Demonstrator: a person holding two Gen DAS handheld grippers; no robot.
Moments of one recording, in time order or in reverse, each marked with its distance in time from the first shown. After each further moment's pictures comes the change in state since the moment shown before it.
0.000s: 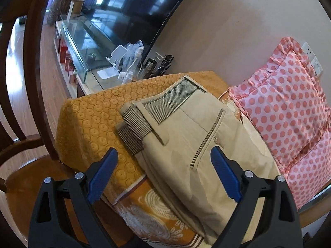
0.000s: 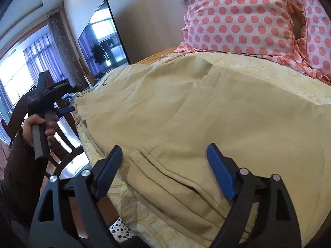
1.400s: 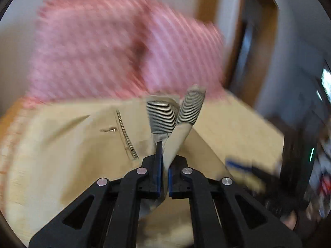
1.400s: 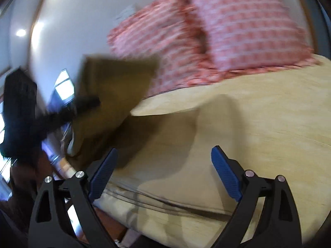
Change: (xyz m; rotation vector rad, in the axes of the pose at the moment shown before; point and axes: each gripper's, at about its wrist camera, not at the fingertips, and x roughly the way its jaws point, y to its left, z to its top) left arm -0.071 -0.332 -0.251 0.976 0.217 -0.644; right arm -0.171 -0.123 -0.067 0.376 -0.324 -0.245
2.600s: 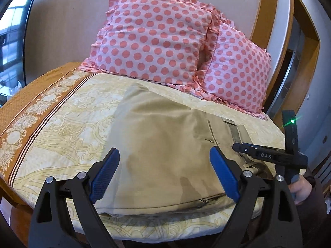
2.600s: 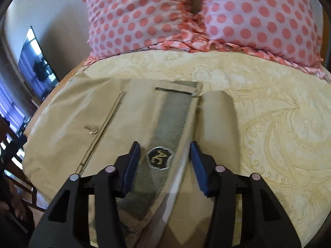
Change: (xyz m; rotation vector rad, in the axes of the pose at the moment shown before) left arm -0.061 0.093 -0.050 -0.300 -0.130 0.251; right arm 0.109 0.002 0.039 -0.161 0.344 -0.111
